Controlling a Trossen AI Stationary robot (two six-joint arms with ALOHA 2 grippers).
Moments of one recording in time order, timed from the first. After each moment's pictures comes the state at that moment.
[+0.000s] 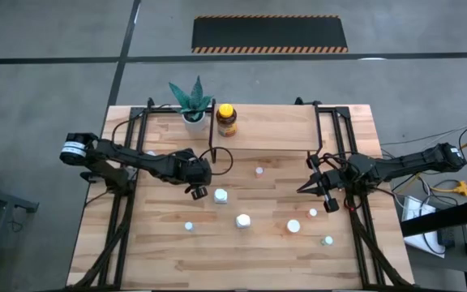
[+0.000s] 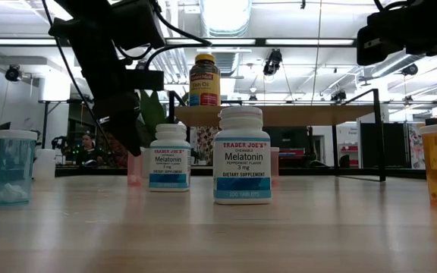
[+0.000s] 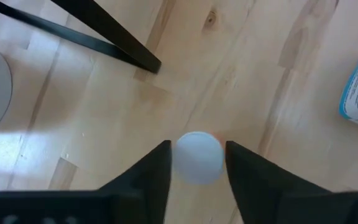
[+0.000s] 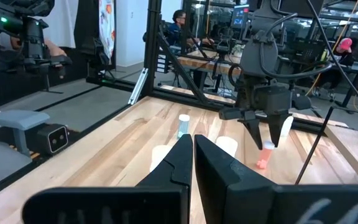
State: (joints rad) left arm -0.06 1.49 0.86 -0.57 -0.39 -0.33; right arm 0.14 0.52 0.17 0.34 -0.21 -0.14
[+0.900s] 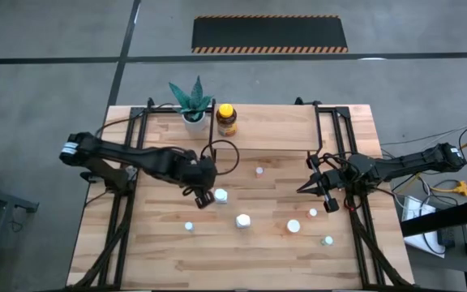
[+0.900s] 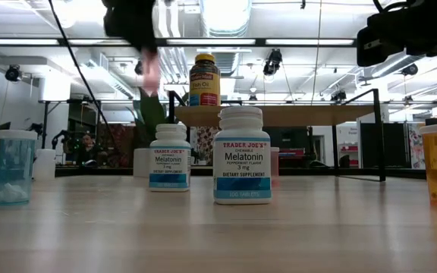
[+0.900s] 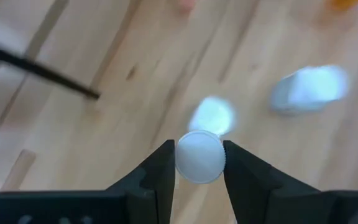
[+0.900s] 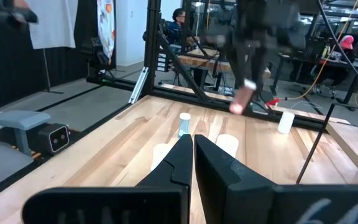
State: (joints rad) left arm -0.20 1.50 1.43 -1.04 -0.24 -0.60; right arm 0.14 0.52 0.17 0.34 -0.21 -0.13
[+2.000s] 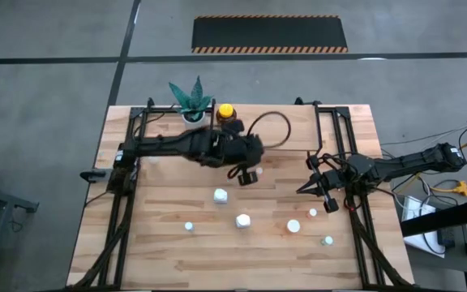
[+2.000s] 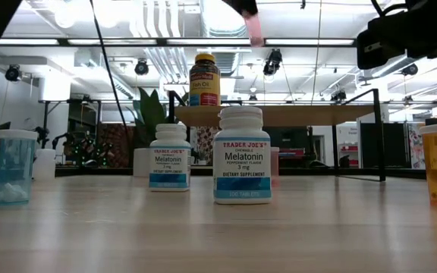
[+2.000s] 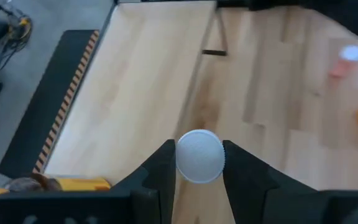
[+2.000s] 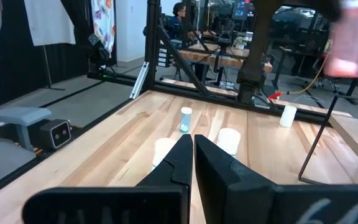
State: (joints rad) left arm -0.07 1.99 2.30 -1.18 -0.48 -0.10; right arm 0.13 0.53 0.17 0.31 -0.21 -0.12
